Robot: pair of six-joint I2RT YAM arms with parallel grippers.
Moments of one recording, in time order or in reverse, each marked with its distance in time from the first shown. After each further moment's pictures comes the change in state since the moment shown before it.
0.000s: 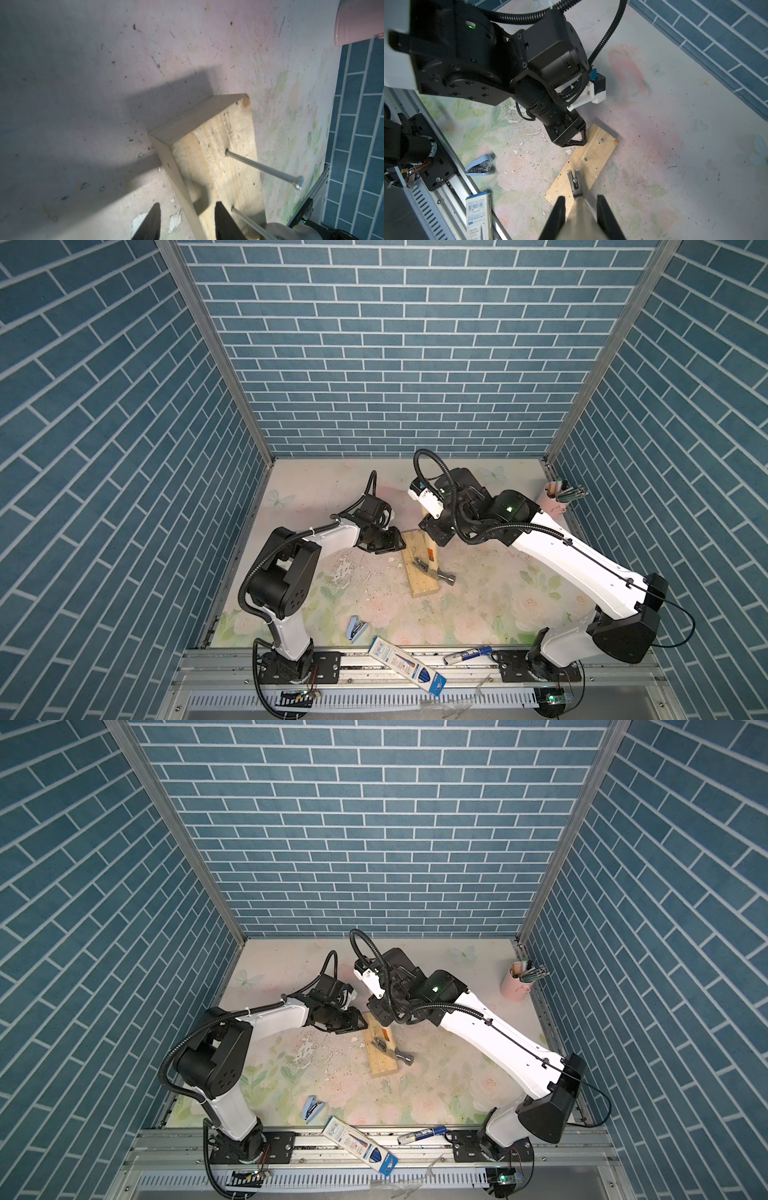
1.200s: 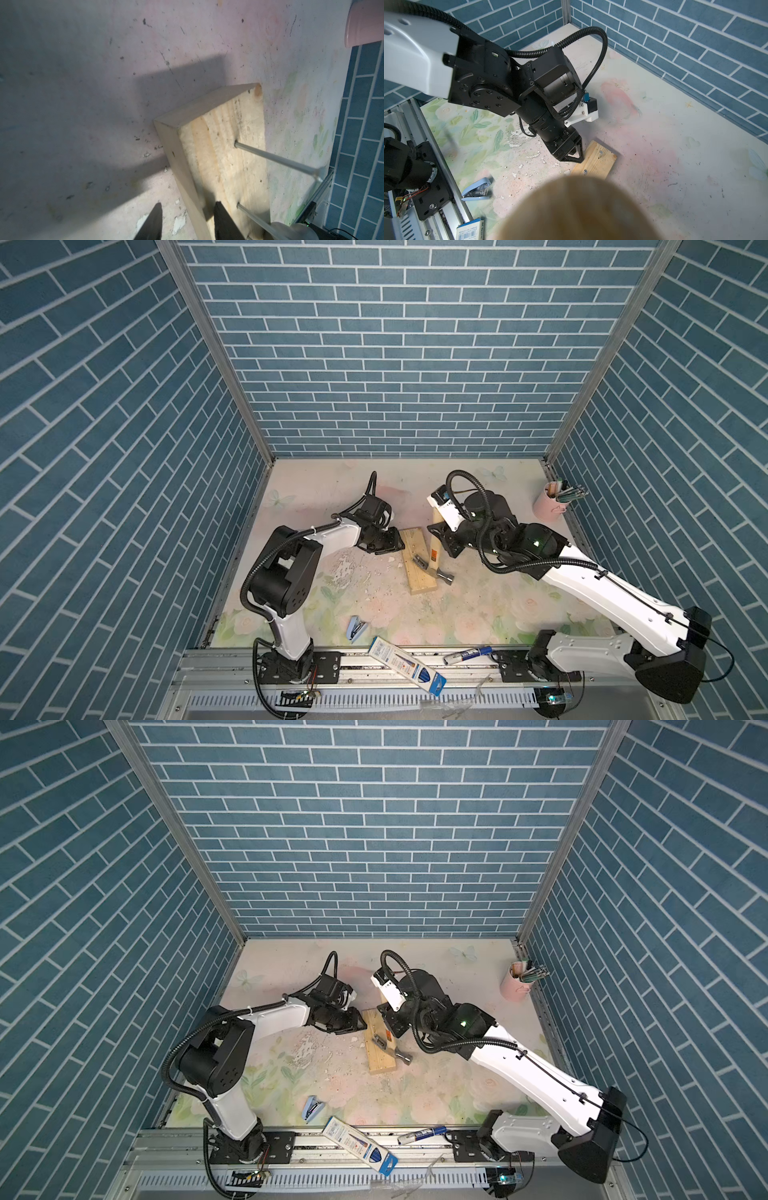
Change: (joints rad) left arm -0.001 0.015 0.008 -0.016 -0.021 -0.009; right arm -0.010 -0.299 -0.412 0.375 0.007 0.028
